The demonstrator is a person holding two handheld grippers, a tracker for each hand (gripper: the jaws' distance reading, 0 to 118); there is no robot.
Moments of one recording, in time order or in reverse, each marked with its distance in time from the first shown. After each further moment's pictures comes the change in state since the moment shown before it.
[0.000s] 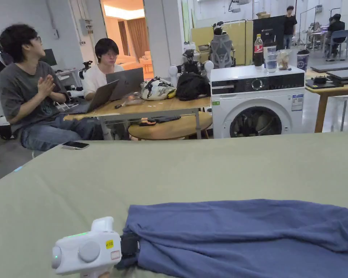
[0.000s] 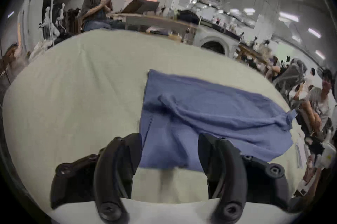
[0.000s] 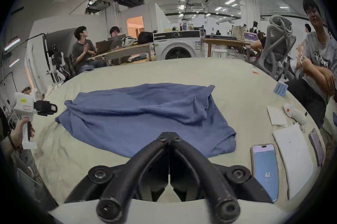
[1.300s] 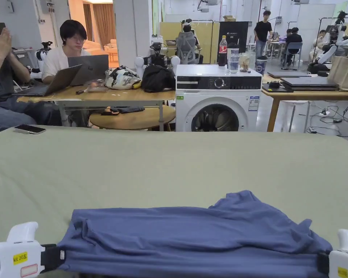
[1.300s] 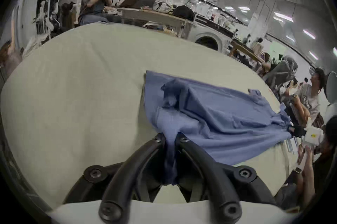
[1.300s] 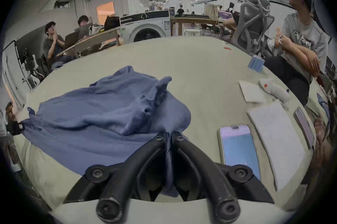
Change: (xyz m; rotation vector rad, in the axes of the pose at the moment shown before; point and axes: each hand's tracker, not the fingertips) left arm -0.025 -0.066 0.110 0.015 -0.112 0.002; right arm 0.046 -0.021 -0.003 -0.151 -0.215 -0.118
